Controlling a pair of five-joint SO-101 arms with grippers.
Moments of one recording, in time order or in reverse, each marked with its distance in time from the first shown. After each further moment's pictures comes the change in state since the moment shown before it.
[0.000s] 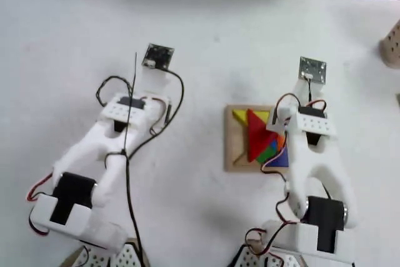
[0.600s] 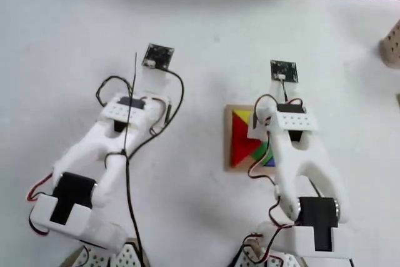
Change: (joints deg) left arm 0.0 0.0 0.0 0.0 0.0; right arm -9.0 0.1 -0.4 7.0 0.0
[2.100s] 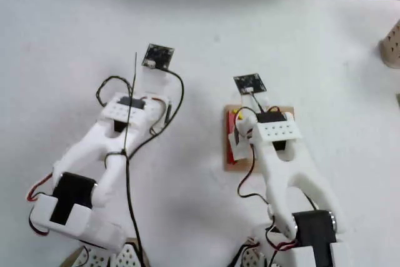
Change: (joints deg) left arm 0.0 0.0 0.0 0.0 0.0; right arm -9.1 -5.8 5.2 7.9 8.1
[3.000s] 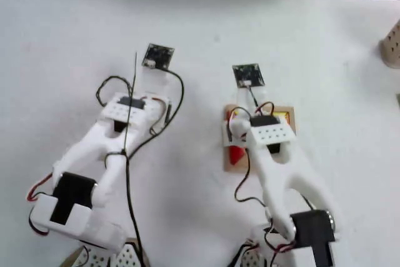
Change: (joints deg) left arm 0.0 0.0 0.0 0.0 0.0; right arm -2.6 1.0 0.4 -14.0 -6.7
